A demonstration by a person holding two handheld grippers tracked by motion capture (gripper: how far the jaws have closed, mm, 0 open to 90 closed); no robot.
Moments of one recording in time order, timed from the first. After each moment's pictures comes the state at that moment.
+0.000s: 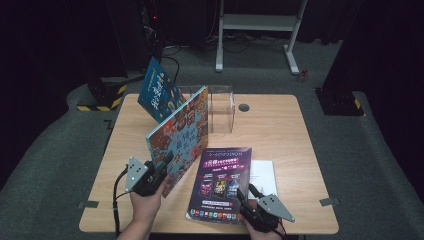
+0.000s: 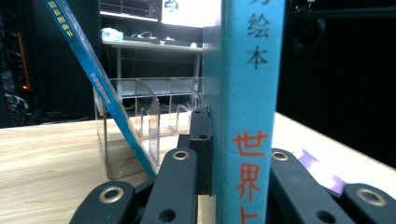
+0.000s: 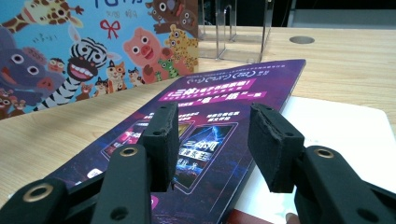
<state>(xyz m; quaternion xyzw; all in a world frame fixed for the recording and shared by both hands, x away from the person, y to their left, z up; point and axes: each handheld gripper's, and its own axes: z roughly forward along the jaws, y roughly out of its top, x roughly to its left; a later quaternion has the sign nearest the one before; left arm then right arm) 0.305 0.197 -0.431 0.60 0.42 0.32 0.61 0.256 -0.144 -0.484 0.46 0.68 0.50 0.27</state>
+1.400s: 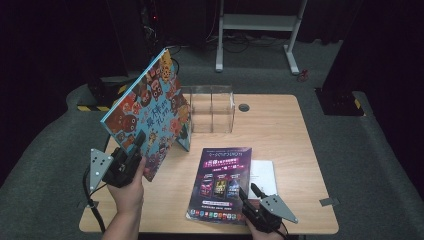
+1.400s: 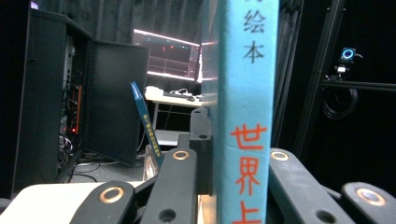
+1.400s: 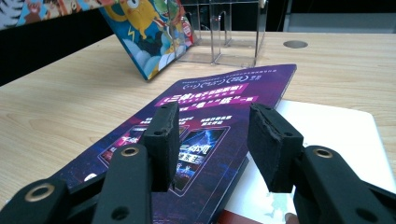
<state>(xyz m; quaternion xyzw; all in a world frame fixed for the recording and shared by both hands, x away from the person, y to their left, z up) 0.297 0.230 -0.366 0.49 0.43 0.41 0.64 0.255 -0.149 -0.481 0.46 0.67 0.51 0.28</state>
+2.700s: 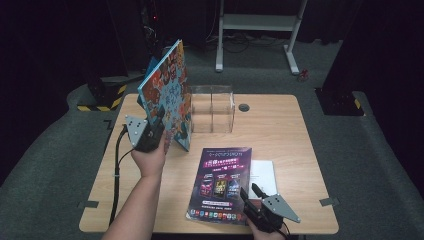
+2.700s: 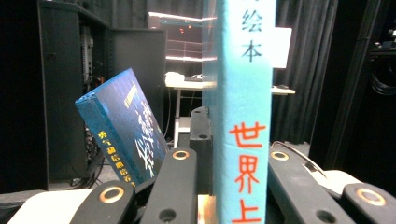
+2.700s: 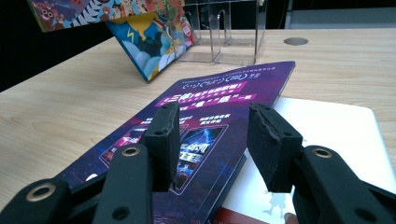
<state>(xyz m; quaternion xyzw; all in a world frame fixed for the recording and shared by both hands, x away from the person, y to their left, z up) 0.391 0.192 -0.371 0.51 0.46 0.44 0.57 0.255 -0.154 -0.482 0.47 0.67 0.51 0.27</state>
